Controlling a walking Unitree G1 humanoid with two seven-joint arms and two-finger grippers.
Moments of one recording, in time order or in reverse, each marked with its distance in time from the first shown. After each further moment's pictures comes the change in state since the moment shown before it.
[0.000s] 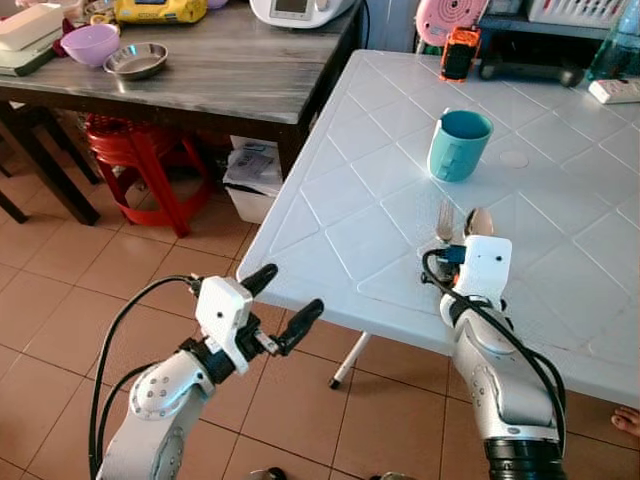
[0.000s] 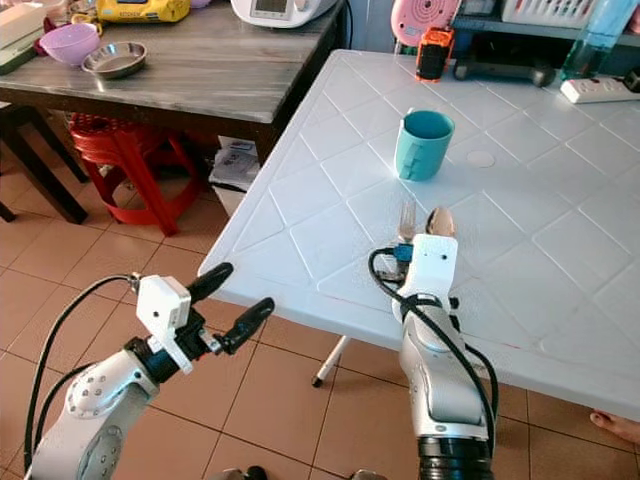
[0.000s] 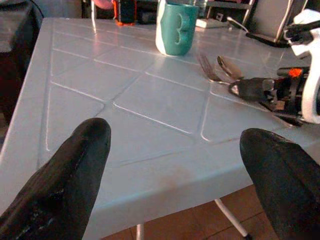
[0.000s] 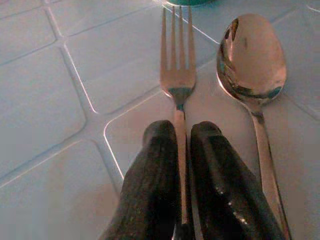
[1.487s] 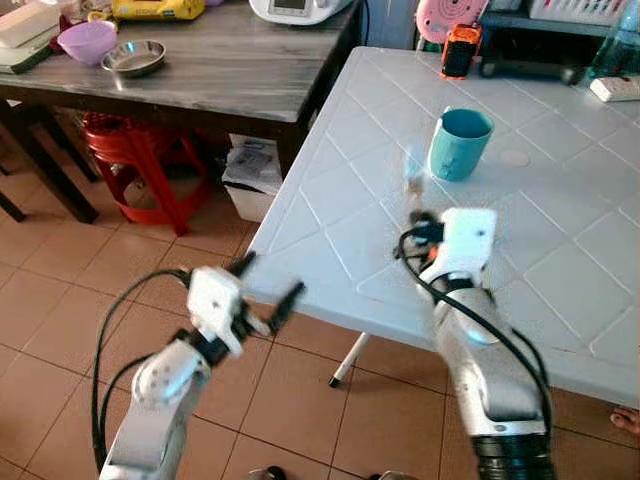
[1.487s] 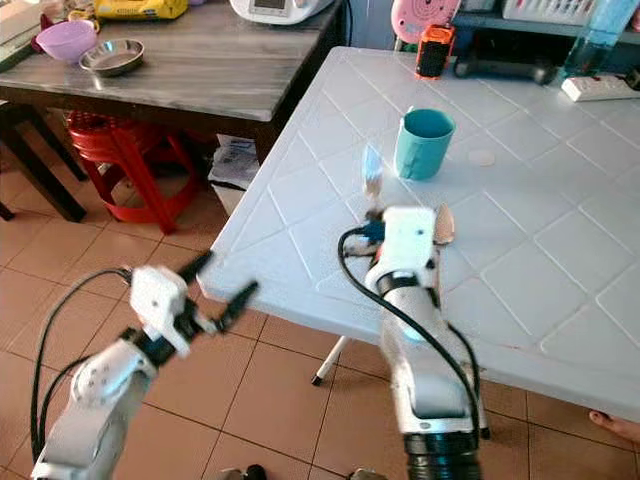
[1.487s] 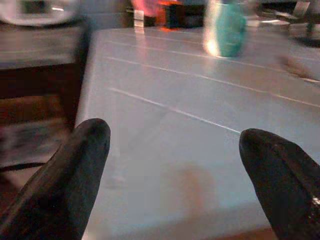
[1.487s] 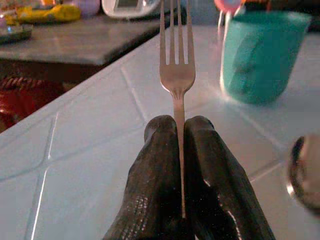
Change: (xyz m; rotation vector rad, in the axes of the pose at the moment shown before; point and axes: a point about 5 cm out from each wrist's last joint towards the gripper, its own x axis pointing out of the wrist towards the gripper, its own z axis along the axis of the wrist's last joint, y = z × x) left arm 0.008 0.025 -0.003 0.101 -0.031 0.205; right arm -0.010 0.034 0.042 -0.040 -0.299 0.198
